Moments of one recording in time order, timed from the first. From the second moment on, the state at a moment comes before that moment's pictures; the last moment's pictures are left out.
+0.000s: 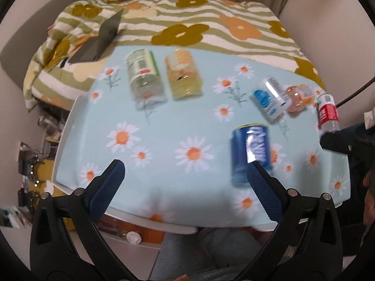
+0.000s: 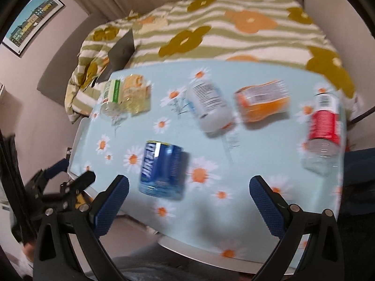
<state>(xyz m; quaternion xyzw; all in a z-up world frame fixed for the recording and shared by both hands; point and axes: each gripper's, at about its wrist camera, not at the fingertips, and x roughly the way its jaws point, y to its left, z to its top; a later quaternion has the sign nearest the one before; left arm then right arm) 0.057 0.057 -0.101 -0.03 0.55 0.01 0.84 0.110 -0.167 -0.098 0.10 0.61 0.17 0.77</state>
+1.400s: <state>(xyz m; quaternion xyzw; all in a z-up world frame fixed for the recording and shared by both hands) 0.077 0.129 -0.144 -0.03 0.58 -0.02 0.81 0.142 -0.114 -0.130 0.13 0.60 0.13 0.78</state>
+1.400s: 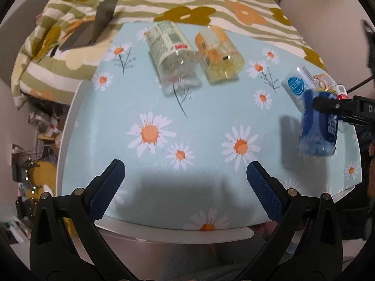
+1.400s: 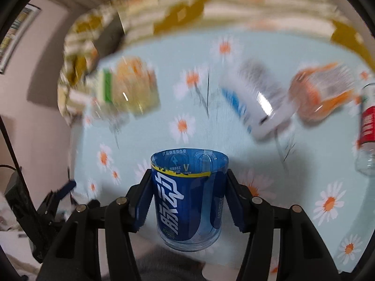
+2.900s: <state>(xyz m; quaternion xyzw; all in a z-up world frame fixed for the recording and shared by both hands) 0.050 0.149 -0.163 0.00 0.54 -0.01 0.84 0.028 -0.065 -0.167 0.02 0.36 0.01 0.93</state>
